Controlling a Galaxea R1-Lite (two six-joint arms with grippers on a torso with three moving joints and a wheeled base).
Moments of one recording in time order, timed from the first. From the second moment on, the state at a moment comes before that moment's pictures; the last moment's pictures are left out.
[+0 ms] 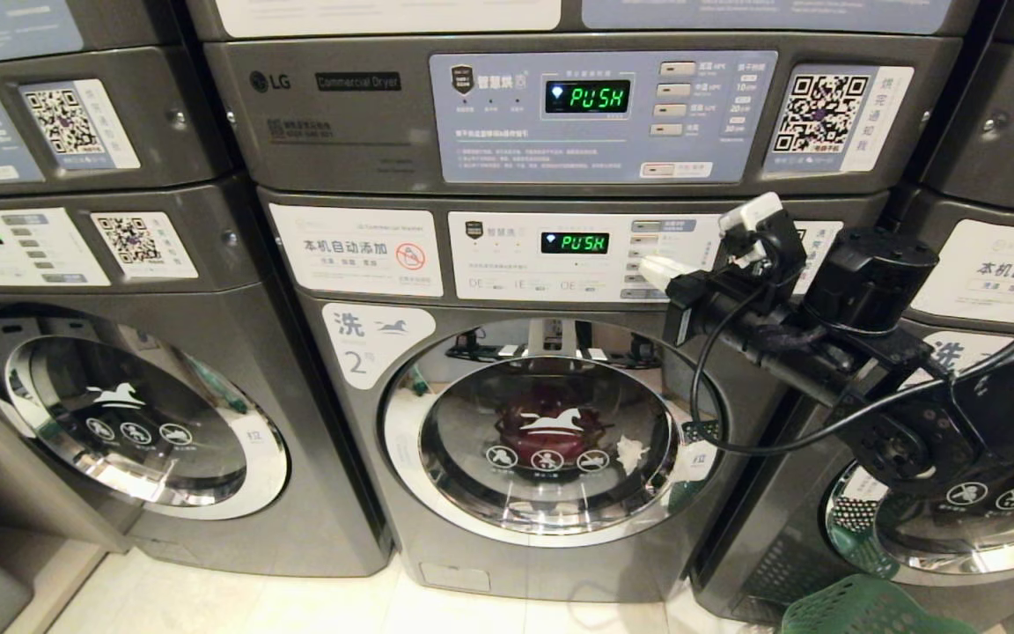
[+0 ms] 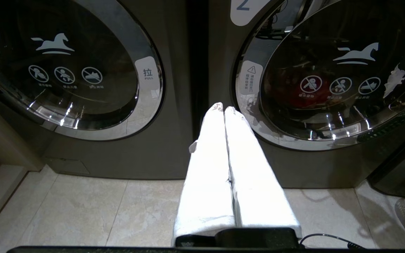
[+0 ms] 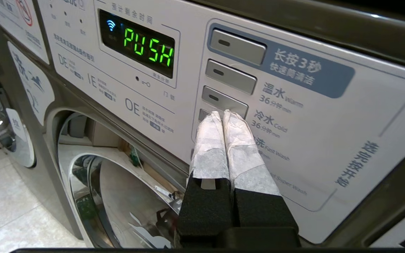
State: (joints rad) left arm 0.00 0.00 0.00 0.00 0.00 0.03; right arm 0.35 1.92 -0.98 -1.14 0.19 -0.17
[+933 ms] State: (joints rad) left arm 0.00 0.00 0.00 0.00 0.00 0.03; right arm 0.37 1.93 -0.97 -1.14 0.19 -0.18
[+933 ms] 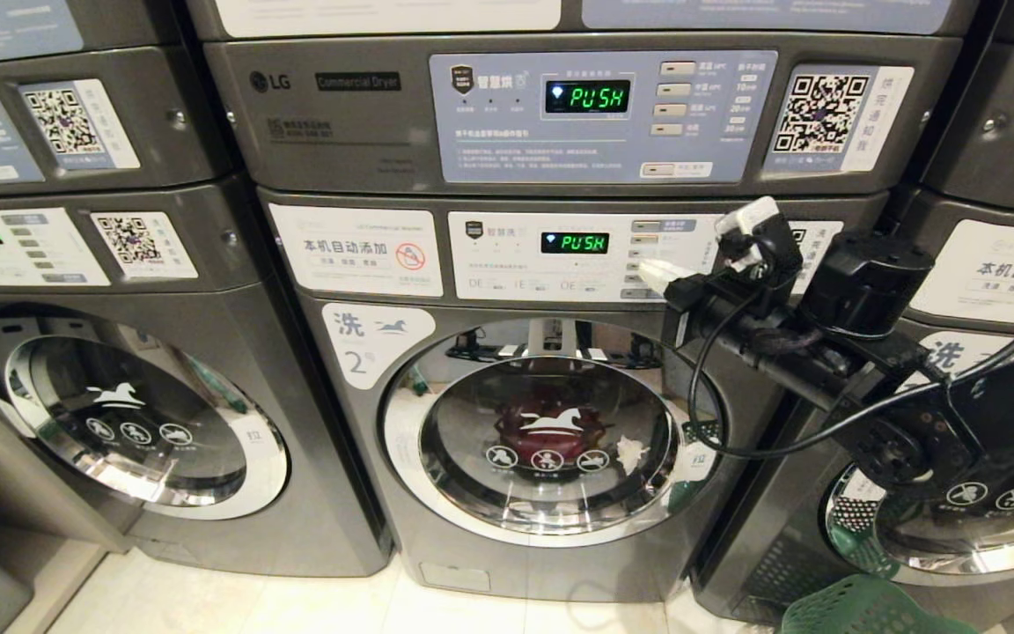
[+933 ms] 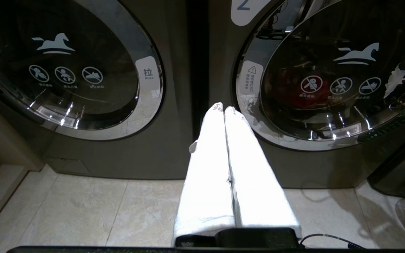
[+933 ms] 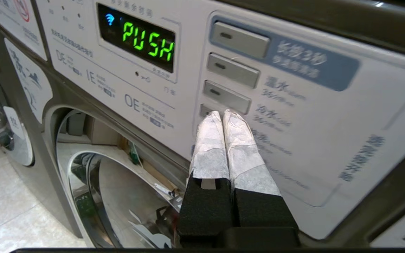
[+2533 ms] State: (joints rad) left arm 0.00 0.00 0.00 0.00 0.00 0.03; right arm 0.39 1.88 -0.84 -1.14 0.14 -0.17
